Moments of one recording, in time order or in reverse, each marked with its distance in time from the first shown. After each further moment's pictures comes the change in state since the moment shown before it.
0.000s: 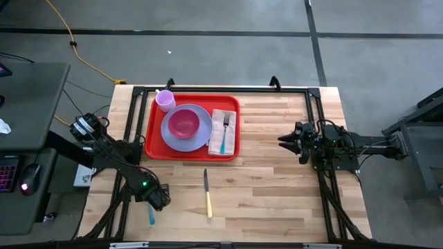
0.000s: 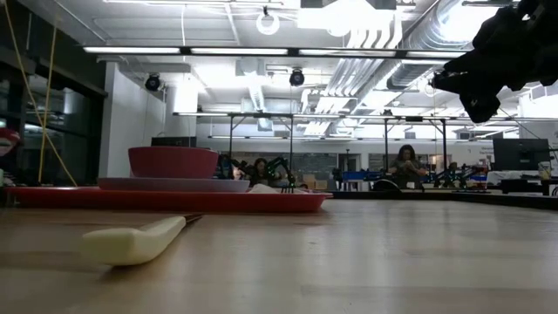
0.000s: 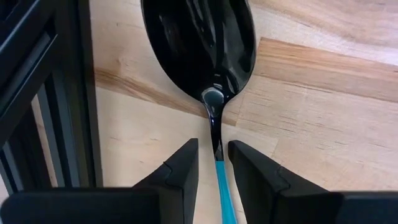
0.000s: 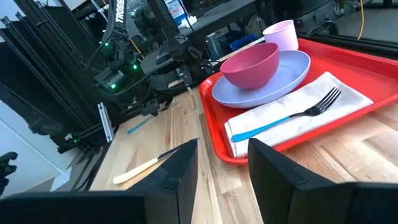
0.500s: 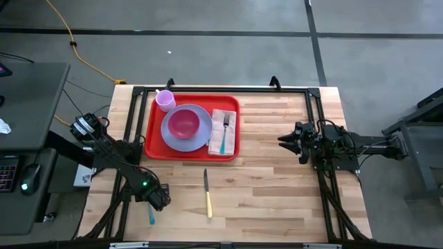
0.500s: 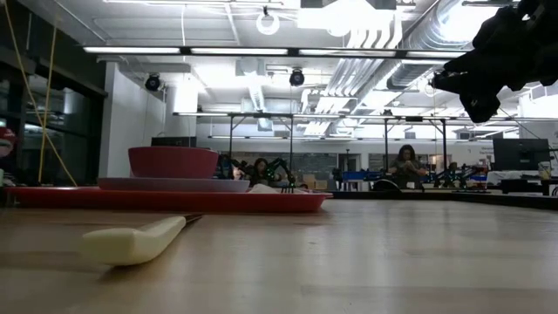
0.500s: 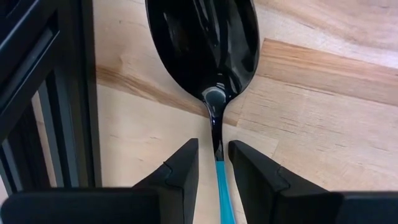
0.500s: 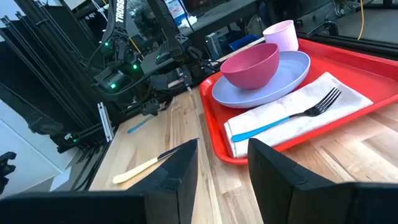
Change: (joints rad) left arm 0.000 0.000 0.000 -0.005 0.002 -0.022; right arm 0.000 0.000 0.000 0.000 0.000 -0.003
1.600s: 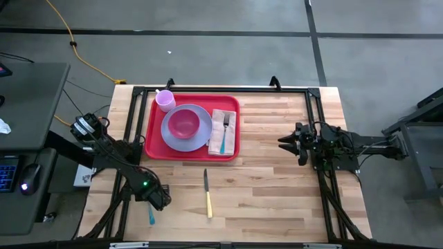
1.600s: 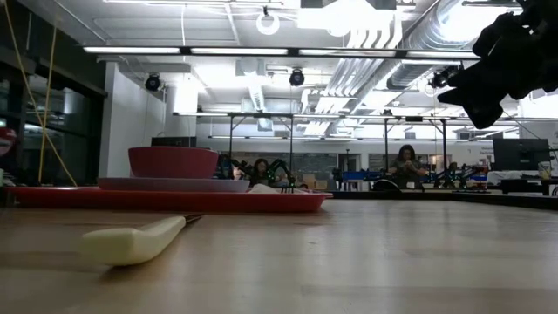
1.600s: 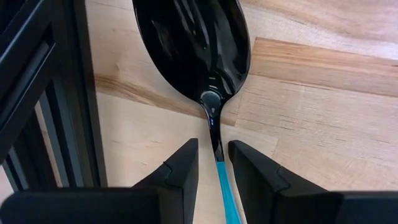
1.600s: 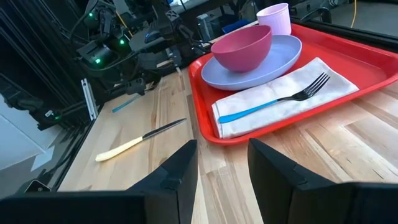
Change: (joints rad) left arm 0.000 0.000 0.000 0.000 0.011 0.069; right arm 0.000 0.000 0.000 -0.082 0.005 -0.059
